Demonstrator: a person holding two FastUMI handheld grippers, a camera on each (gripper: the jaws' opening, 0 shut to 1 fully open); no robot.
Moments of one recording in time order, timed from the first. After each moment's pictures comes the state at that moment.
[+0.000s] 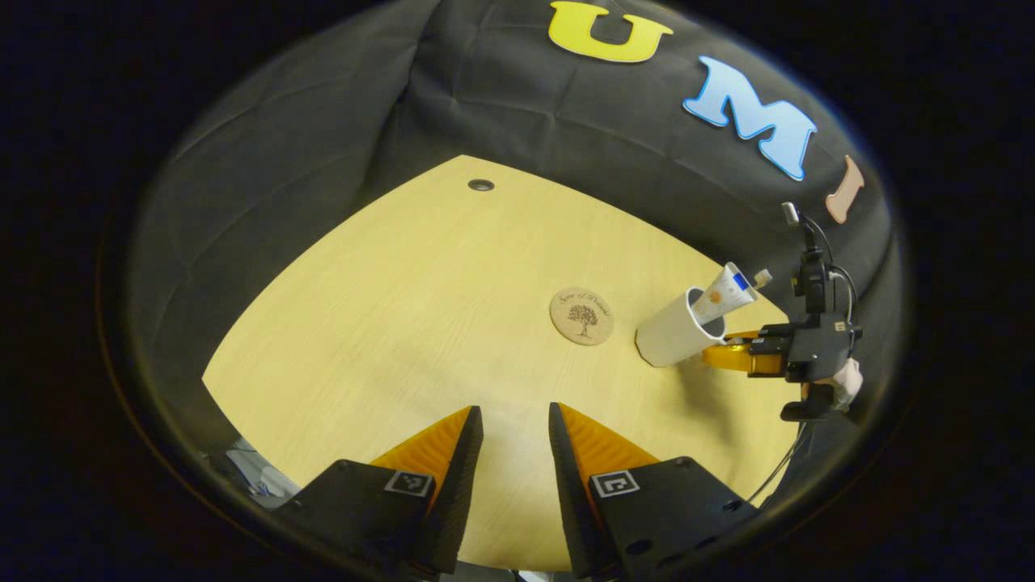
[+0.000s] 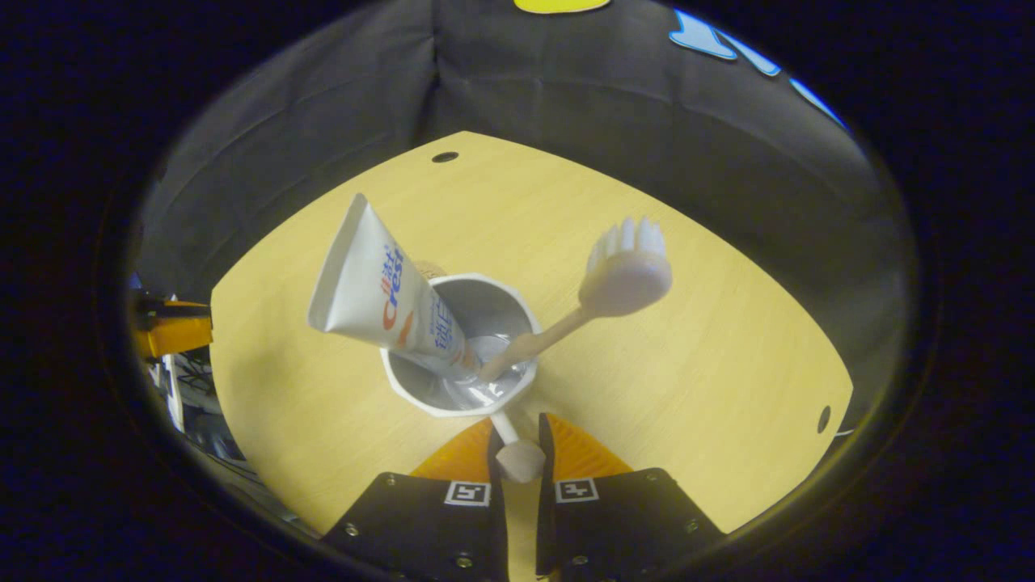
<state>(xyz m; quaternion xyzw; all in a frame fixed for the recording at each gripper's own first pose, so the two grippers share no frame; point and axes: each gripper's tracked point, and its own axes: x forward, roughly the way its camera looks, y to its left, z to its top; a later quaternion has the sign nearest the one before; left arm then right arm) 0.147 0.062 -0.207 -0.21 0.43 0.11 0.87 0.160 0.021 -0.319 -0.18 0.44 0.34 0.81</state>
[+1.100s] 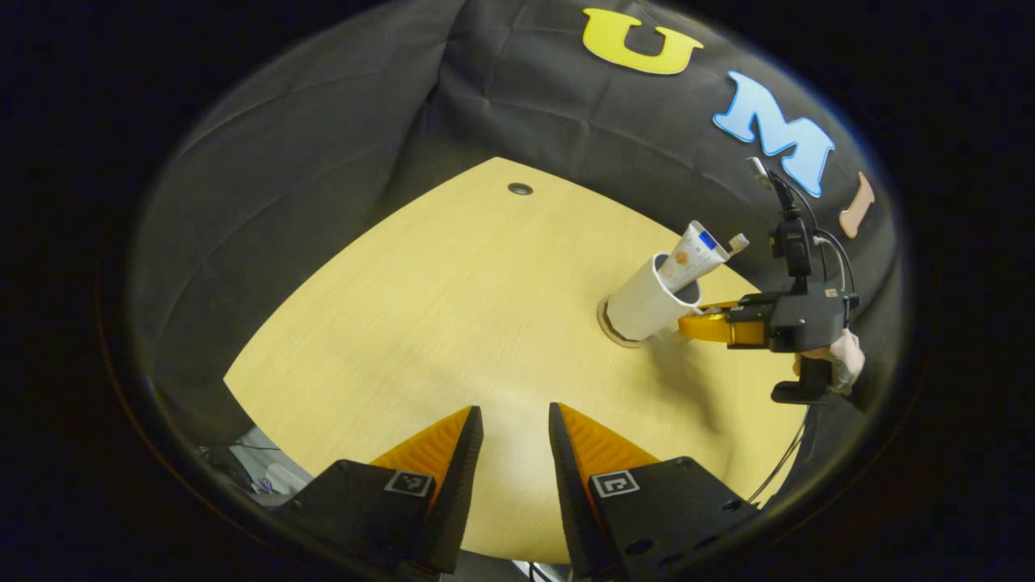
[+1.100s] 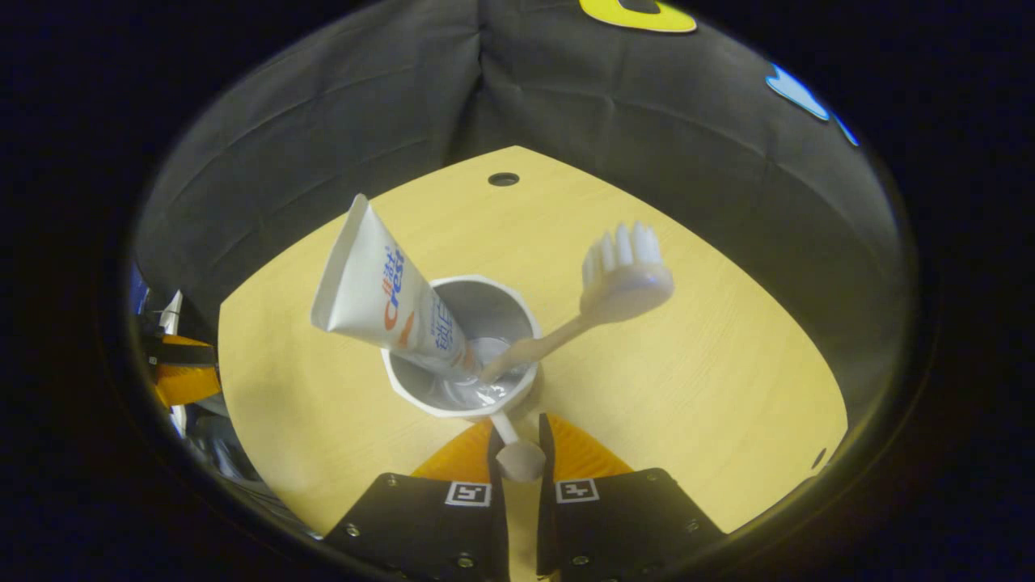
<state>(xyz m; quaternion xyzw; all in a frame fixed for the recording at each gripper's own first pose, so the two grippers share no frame) 0.131 0.049 -0.198 -0.22 0.42 0.14 0.87 0.149 0.133 -0.305 -0.21 0.42 0.37 0.80</state>
